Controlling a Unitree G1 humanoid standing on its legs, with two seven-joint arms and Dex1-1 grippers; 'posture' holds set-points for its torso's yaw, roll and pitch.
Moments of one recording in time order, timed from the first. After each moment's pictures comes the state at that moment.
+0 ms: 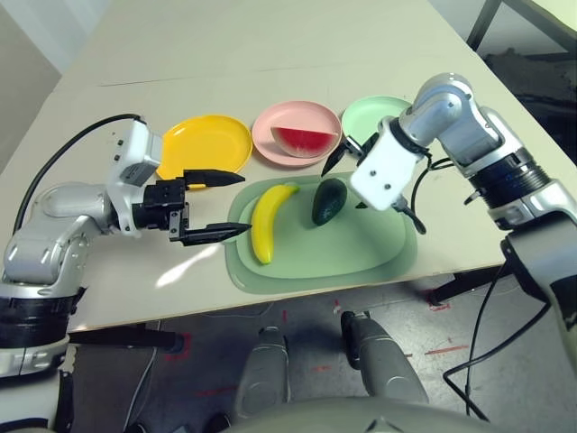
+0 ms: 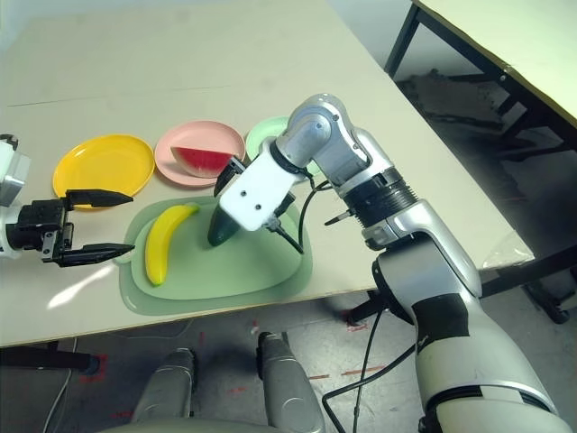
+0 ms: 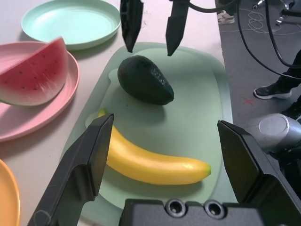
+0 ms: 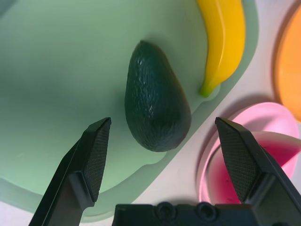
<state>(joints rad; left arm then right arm) -0.28 0.92 0.17 -0.14 -0.60 0.36 -1.33 -1.19 -0.50 0.57 0.52 -0.19 -0.54 1.54</state>
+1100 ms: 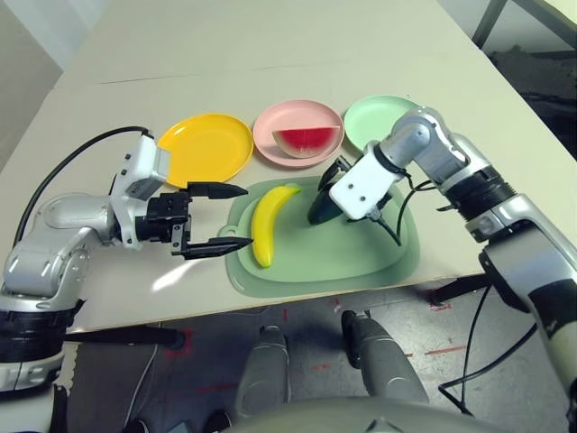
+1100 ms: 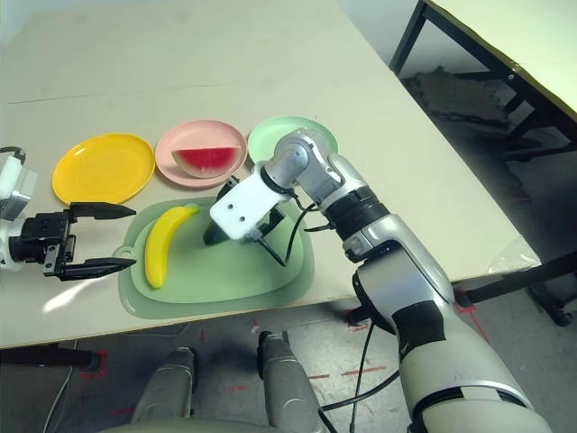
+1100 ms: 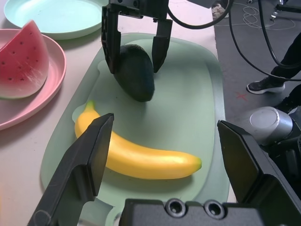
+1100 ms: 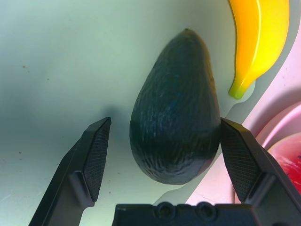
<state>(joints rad) -0.23 0.93 0.17 -0.19 -0.60 0.37 -1.33 -1.12 -0.43 0.58 0.60 -0.28 -0.49 1.47</state>
